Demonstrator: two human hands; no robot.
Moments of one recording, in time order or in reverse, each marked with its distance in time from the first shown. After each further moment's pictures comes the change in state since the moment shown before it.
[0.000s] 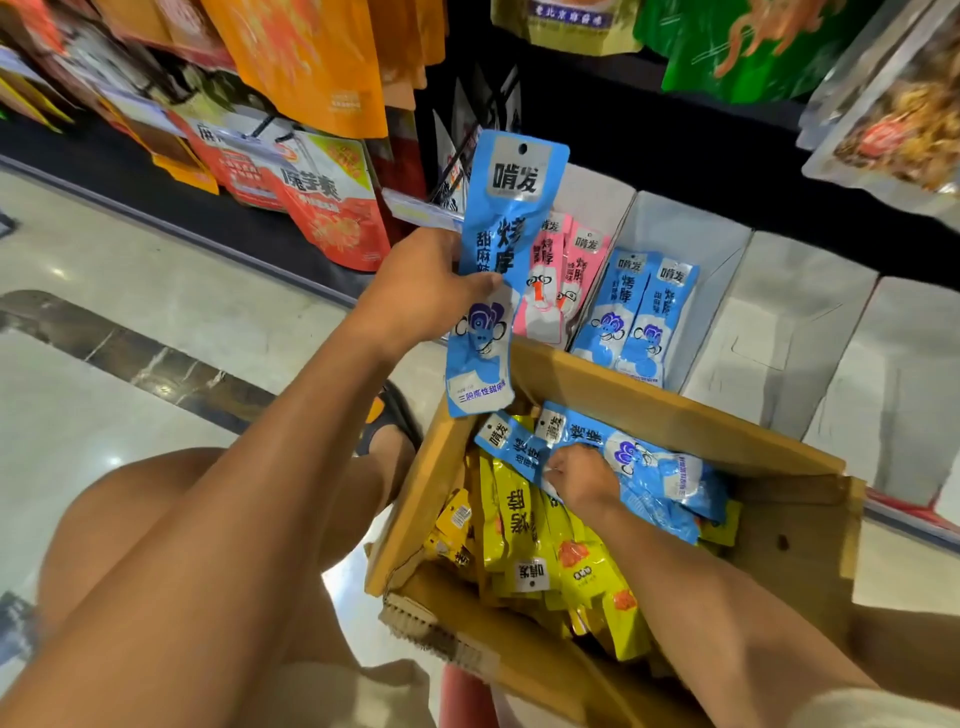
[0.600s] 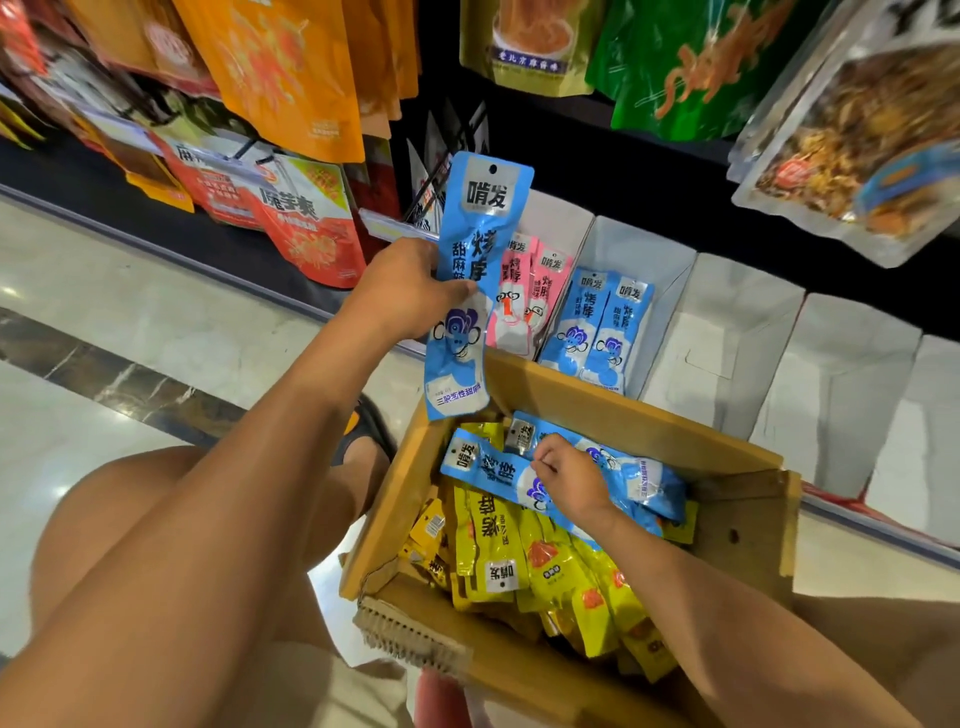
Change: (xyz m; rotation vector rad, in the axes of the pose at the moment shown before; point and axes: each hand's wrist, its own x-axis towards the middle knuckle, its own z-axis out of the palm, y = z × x) left_hand -0.003 0.016 -0.002 0.013 -0.007 -0.060; right_hand -0.028 0.014 -0.032 0.307 0.134 -0.194
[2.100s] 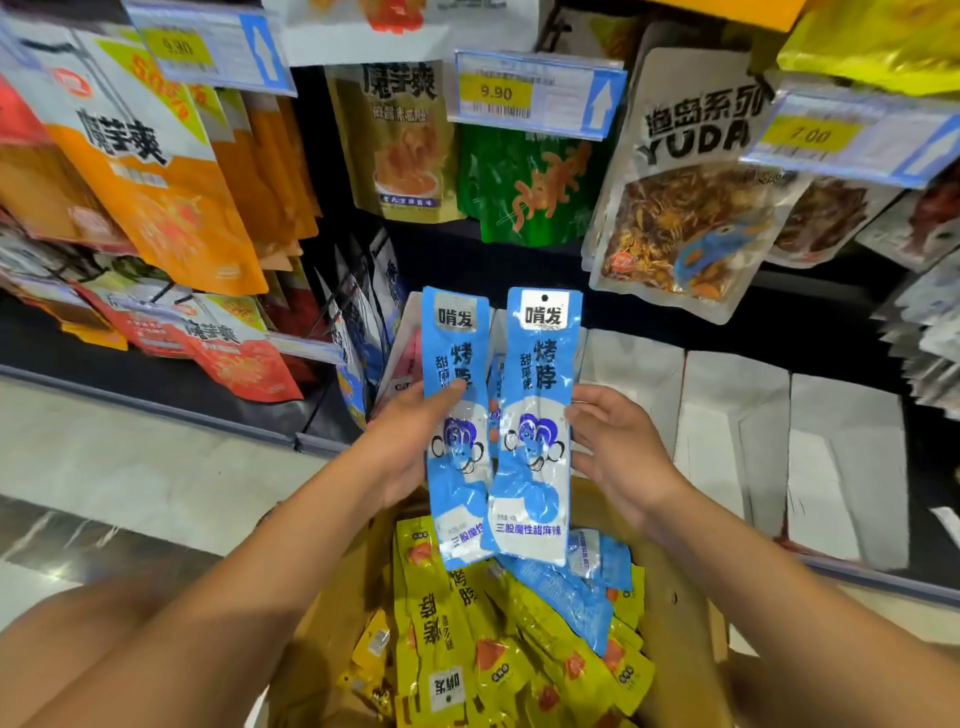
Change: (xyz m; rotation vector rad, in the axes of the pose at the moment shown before) left_hand -0.034 0.063 0.100 -0.989 -0.312 -0.195; right_hand -0.056 -0.089 -0.222 1.013 0.227 0.069
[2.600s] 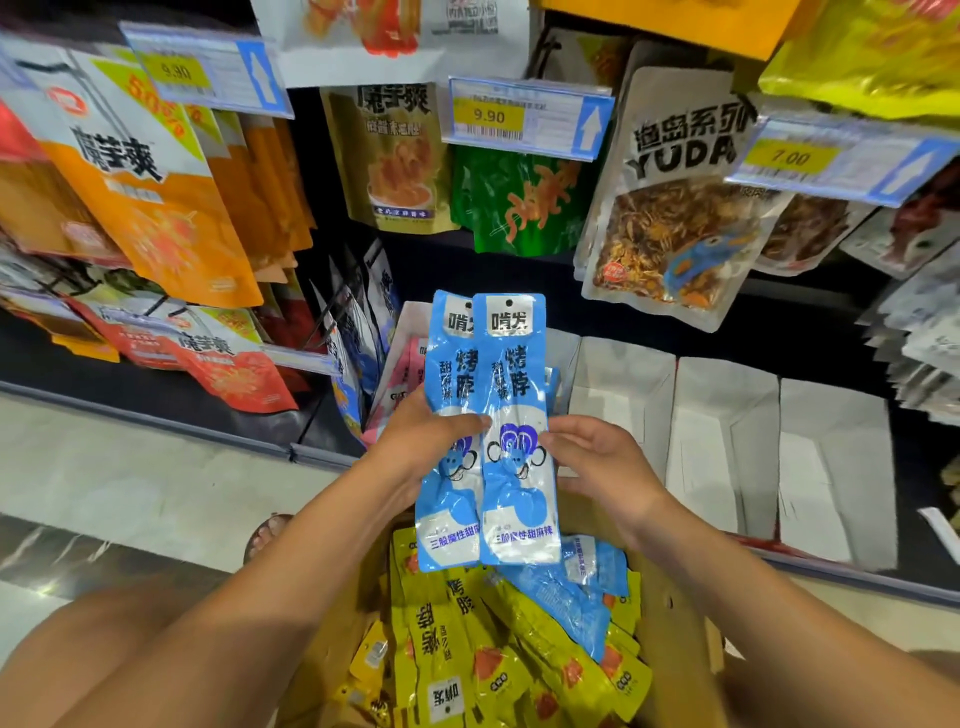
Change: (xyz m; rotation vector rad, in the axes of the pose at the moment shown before) left_hand 0.008 0.000 0.011 0.279 0.128 0.161; right_hand -0.012 0.002 0.004 -0.157 -0.054 0.016
